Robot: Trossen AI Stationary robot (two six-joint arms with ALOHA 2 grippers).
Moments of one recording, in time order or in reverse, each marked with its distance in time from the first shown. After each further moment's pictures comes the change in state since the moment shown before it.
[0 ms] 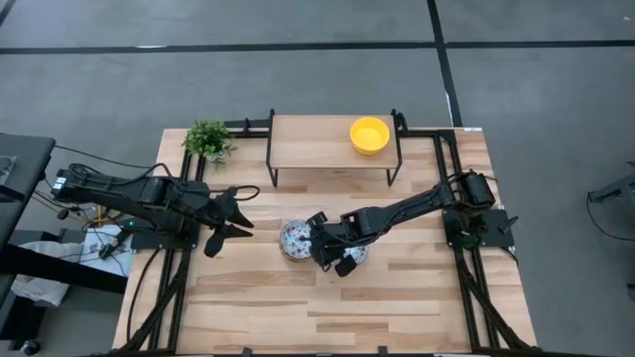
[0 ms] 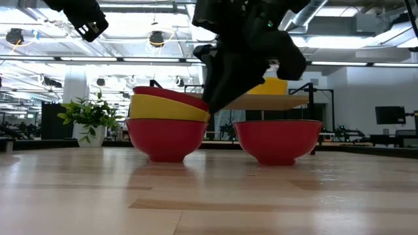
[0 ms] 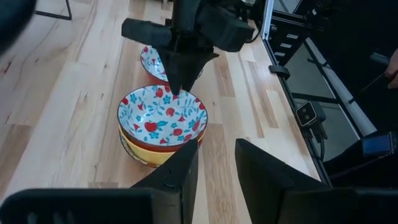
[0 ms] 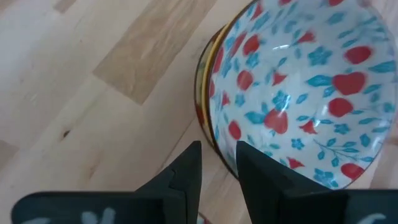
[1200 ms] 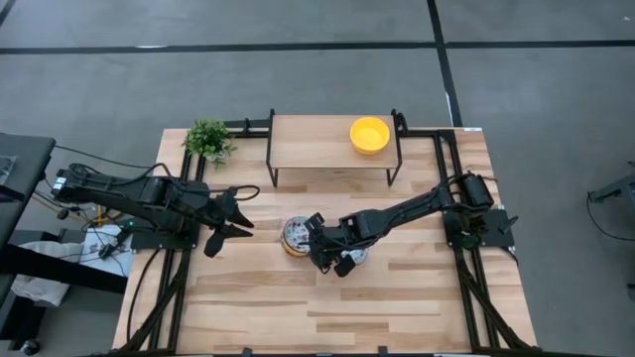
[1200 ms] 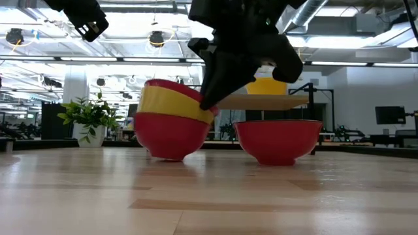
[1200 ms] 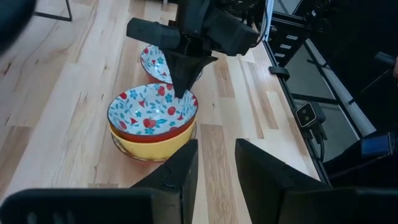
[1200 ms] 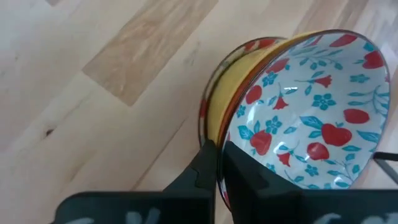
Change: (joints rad) left arm 0.000 0.000 0.000 0.004 0.000 0.000; right arm 0.018 0.014 0.029 -0.003 0.063 -0.077
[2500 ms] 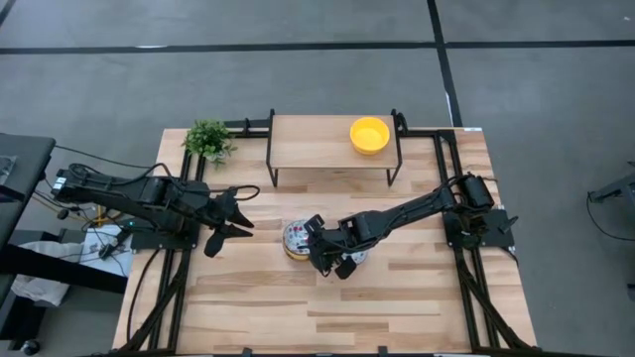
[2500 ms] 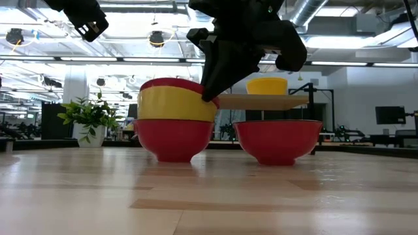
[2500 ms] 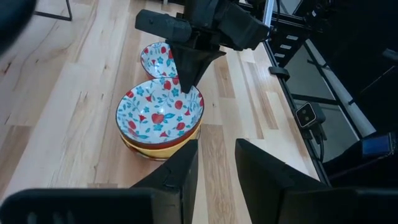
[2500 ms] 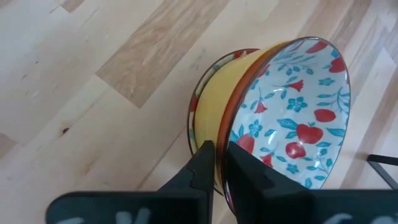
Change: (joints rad) left arm 0.000 0.000 0.000 0.000 0.000 -0.003; right arm 0.021 0.001 0.054 -0.077 0.007 -0.001
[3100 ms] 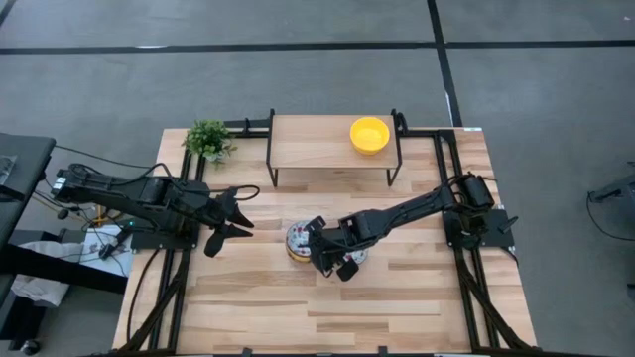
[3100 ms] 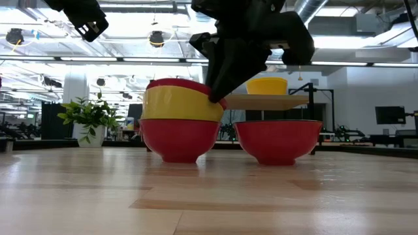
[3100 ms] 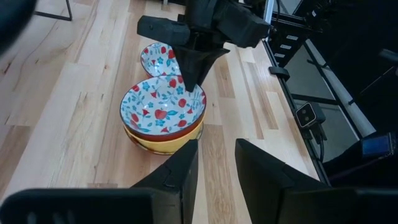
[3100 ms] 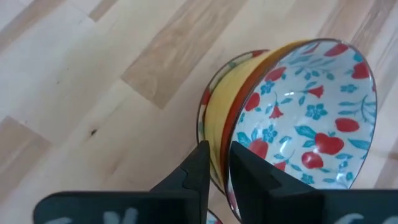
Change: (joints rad) left arm 0.000 0.000 0.000 0.000 0.000 0.000; right arm -0.008 -0.002 0.001 -0.032 -0.080 0.053
